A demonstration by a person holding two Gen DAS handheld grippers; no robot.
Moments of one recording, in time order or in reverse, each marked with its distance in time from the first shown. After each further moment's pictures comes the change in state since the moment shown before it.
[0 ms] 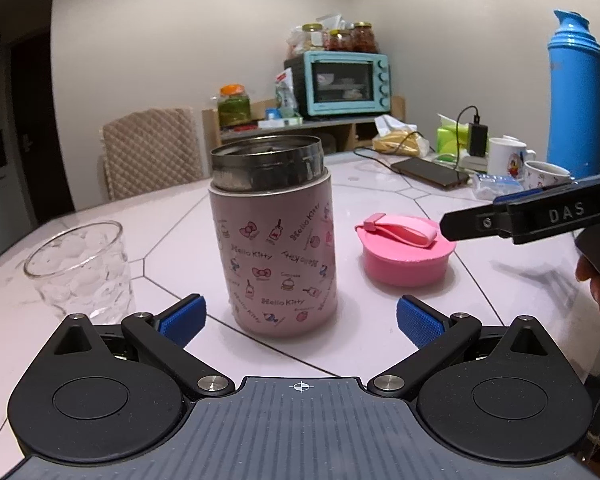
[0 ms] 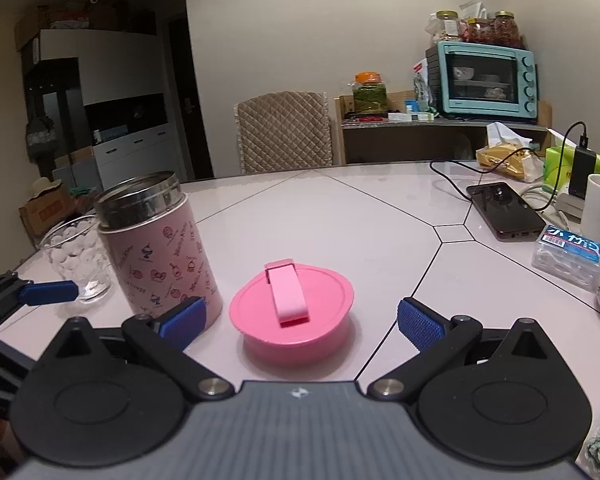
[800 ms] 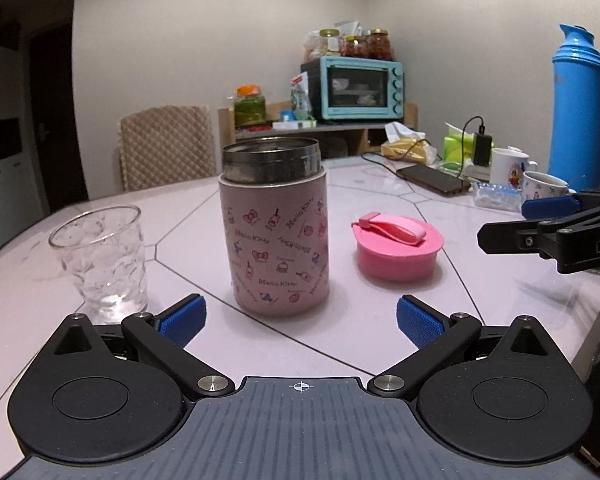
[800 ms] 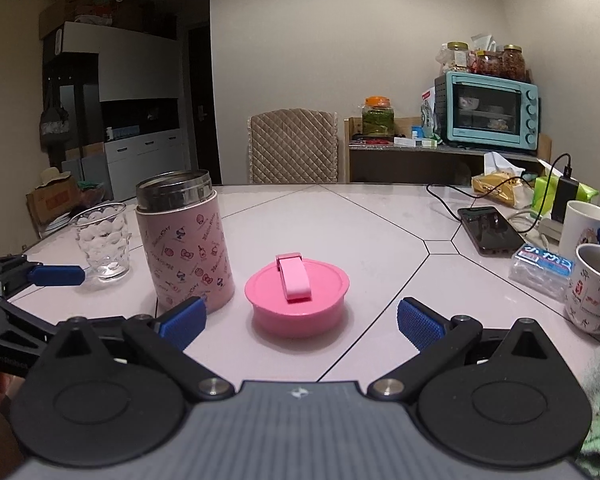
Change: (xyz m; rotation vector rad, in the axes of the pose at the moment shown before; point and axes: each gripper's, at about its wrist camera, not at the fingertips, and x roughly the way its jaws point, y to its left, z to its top) left arm -0.028 -0.010 -0.009 -0.052 -0.005 0.034; right arm -0.045 0.012 -0.018 -0.073 -0.058 -0.027
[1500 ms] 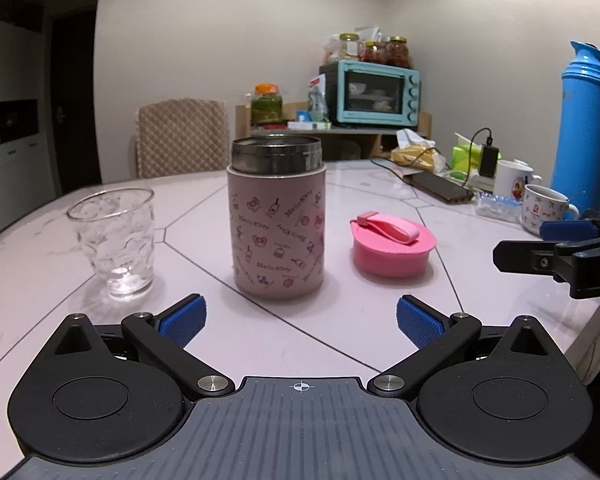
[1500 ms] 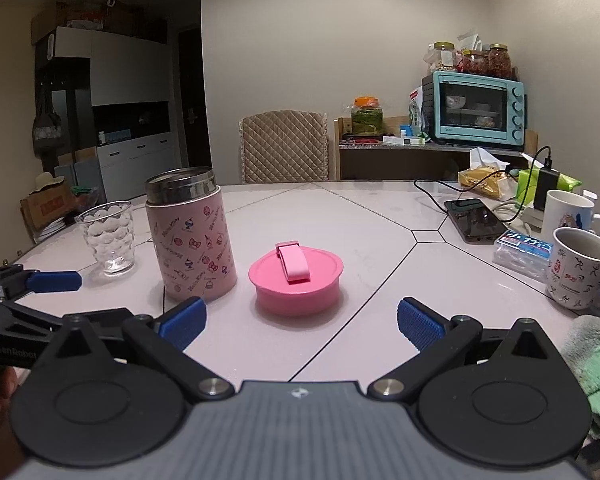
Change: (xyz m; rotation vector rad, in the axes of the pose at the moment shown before) left arm -0.019 -0.010 -0.009 -0.070 -0.003 0.029; right arm -0.029 0.006 -0.014 0.017 -0.006 -0.032
